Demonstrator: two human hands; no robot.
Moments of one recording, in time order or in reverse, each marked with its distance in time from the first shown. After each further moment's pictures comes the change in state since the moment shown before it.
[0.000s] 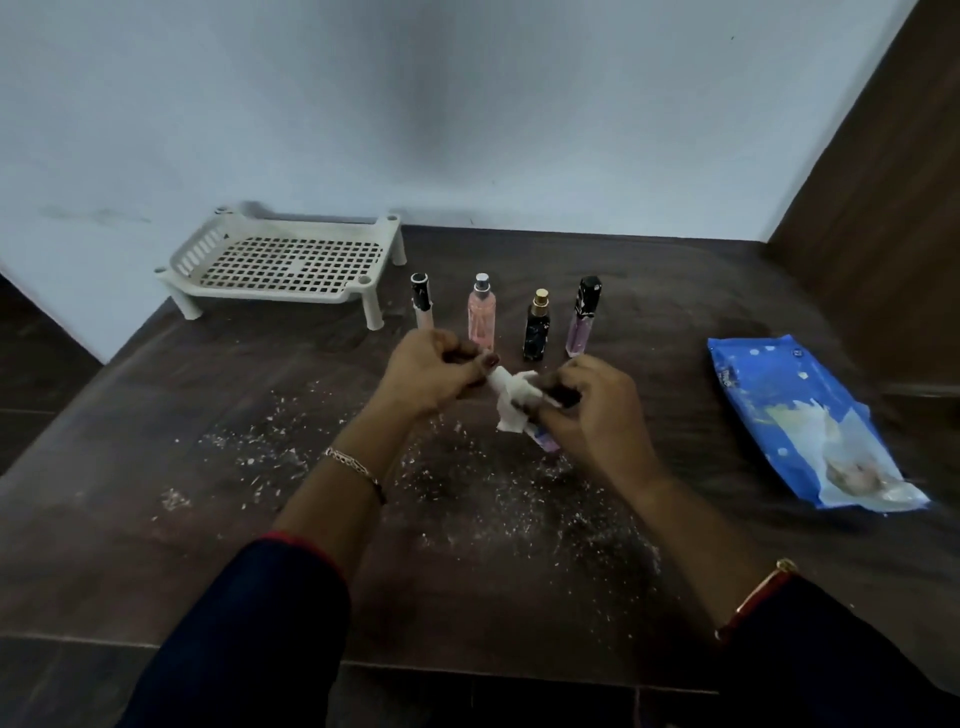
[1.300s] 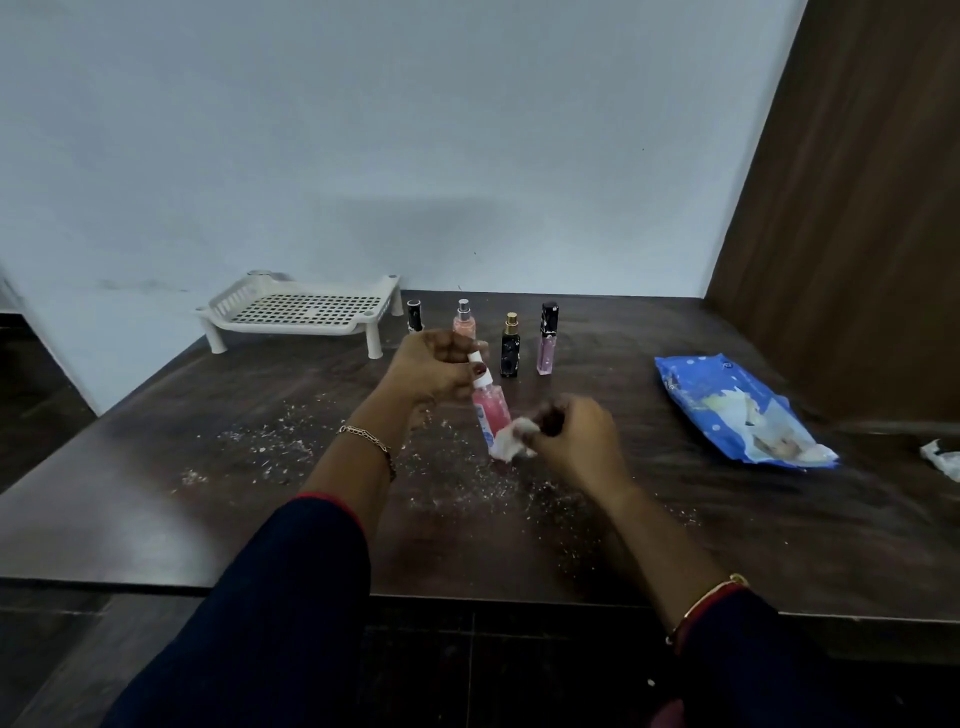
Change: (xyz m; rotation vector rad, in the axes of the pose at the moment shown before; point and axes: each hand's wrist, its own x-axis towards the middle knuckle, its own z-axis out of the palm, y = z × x) left_hand -0.050 0.001 0.019 -0.223 -0.008 0.169; right_hand -0.063 -0.002 -0.008 0.007 -0.014 0.229
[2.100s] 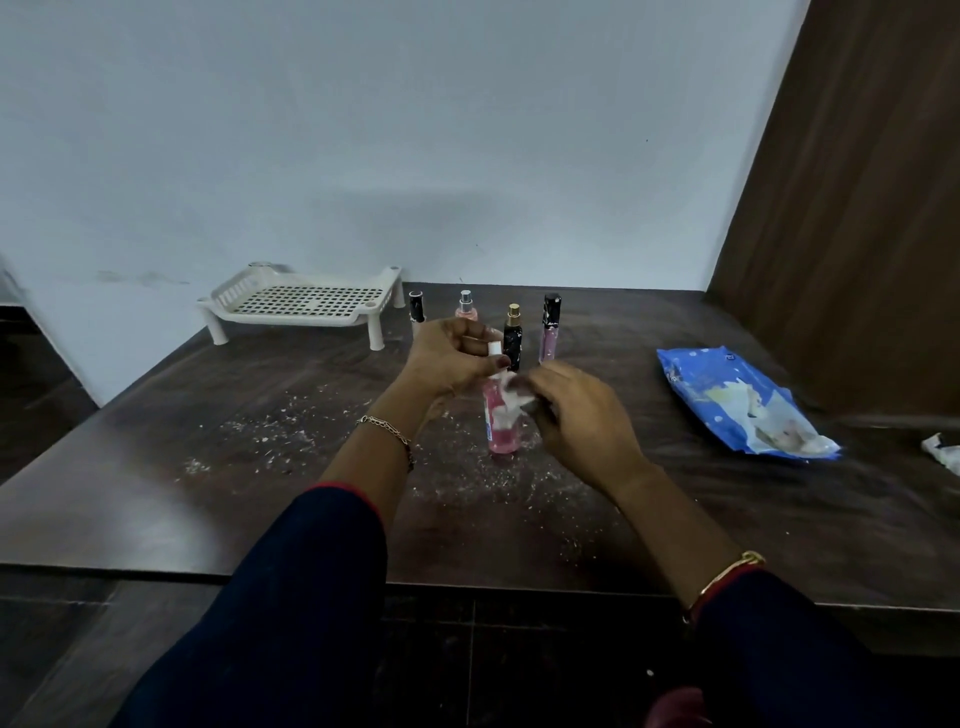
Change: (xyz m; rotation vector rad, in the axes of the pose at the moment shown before) left_hand 0.006 -0.002 0.012 0.085 0.014 0.058; right_hand 0.002 -0.009 -0.014 -0.311 0.079 -0.572
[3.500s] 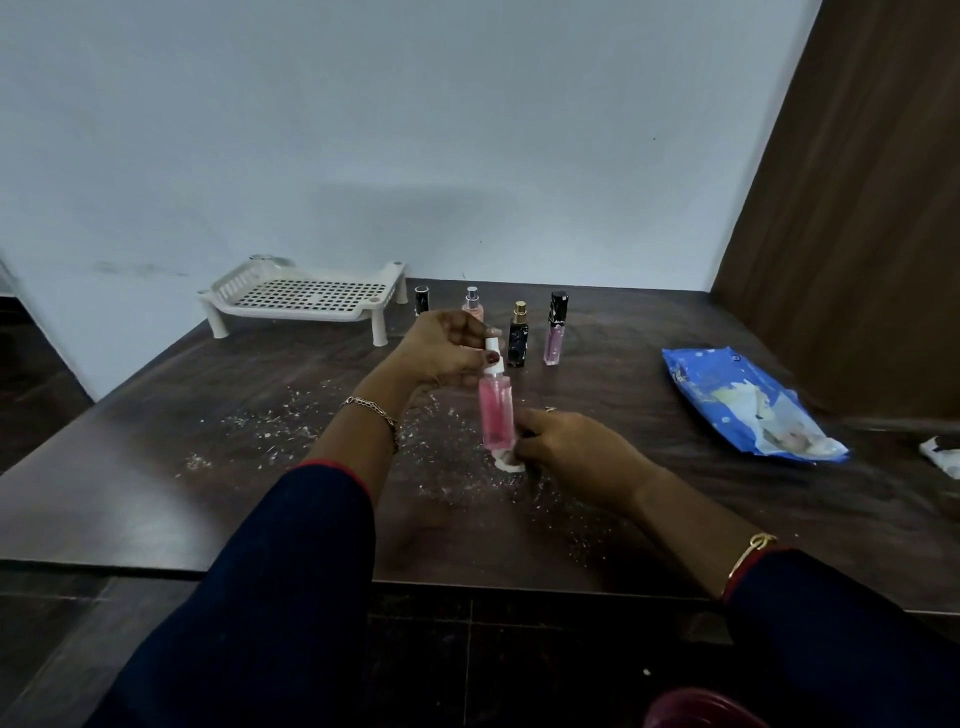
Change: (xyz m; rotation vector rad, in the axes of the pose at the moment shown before) left_hand 0.007 0.000 -0.022 0.047 -0.135 0.001; right_hand -0.013 0.008 0.013 -0.171 -0.409 -0.314
